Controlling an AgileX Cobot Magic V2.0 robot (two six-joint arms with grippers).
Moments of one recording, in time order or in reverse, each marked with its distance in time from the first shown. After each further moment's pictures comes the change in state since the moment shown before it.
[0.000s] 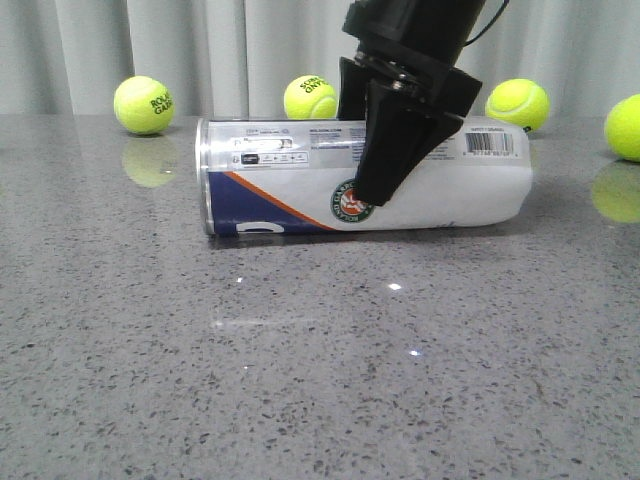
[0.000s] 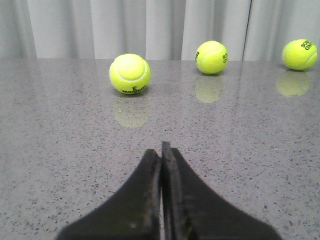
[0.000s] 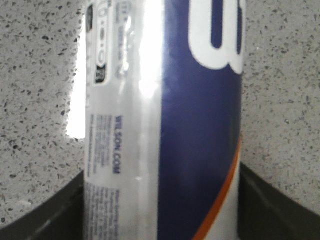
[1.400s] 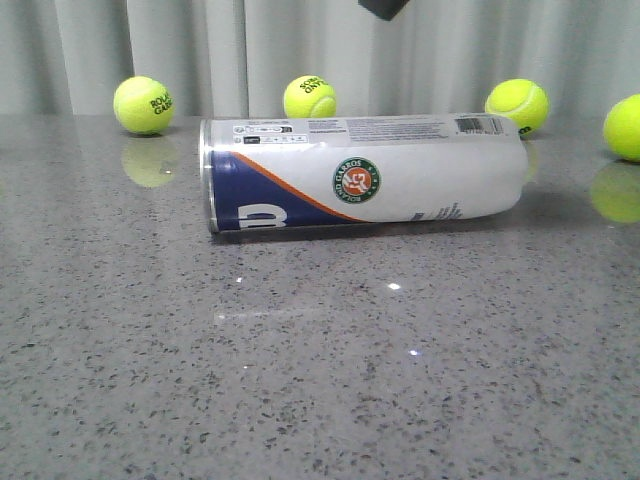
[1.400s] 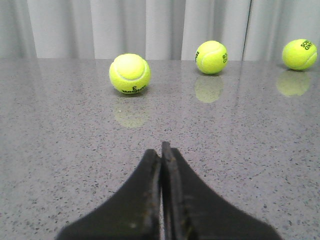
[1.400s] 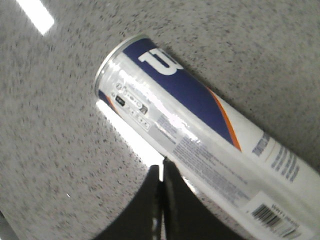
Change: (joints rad) left arm 0.000 0.000 0.000 0.000 0.000 0.000; right arm -0.009 -0.220 -0.069 0.004 0.082 1.043
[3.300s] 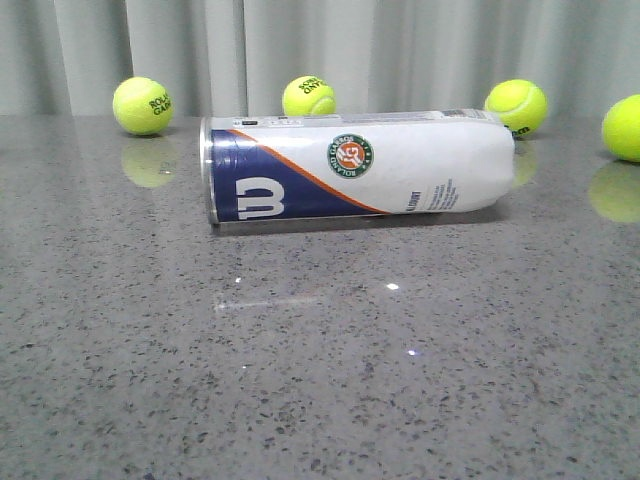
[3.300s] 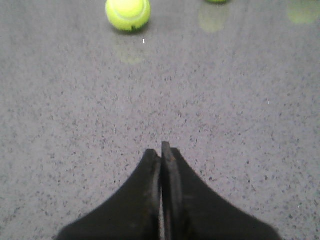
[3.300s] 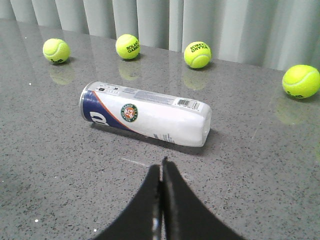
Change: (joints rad) left arm 0.000 0.343 -0.446 -0.002 0.558 0.000; right arm -0.002 -1.483 1.214 -0.215 -0.675 0.198
